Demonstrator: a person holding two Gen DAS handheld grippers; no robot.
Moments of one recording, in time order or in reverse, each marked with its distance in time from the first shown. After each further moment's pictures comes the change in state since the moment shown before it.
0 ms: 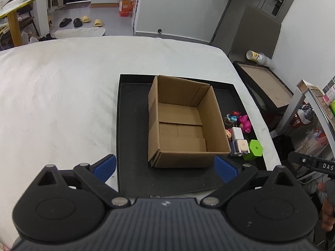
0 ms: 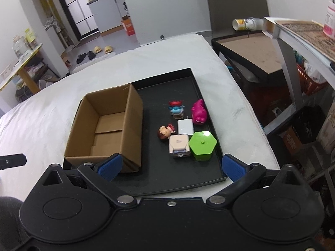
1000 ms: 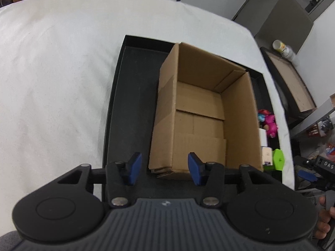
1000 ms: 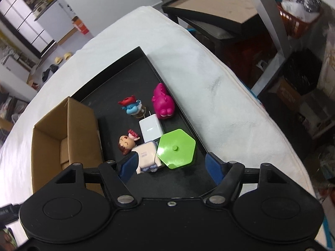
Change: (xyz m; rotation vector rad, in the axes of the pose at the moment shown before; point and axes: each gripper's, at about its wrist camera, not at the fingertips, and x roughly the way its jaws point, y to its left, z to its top) left arm 0.114 0.026 0.022 -0.149 0.189 0.013; right arm 0.098 -0.059 0.019 0.317 0.141 -0.067
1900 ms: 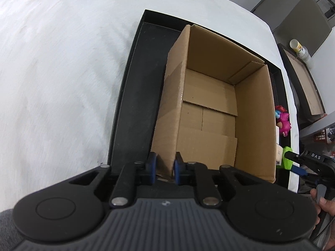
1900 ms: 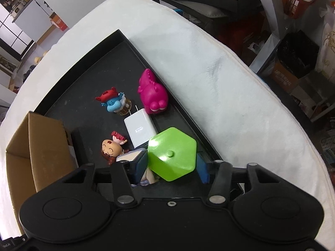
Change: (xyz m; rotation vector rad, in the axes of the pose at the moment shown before) left arm 0.020 0.020 -0.006 -0.106 0.085 0.000; right arm 0.050 0.009 0.003 0.071 0.050 -0.089
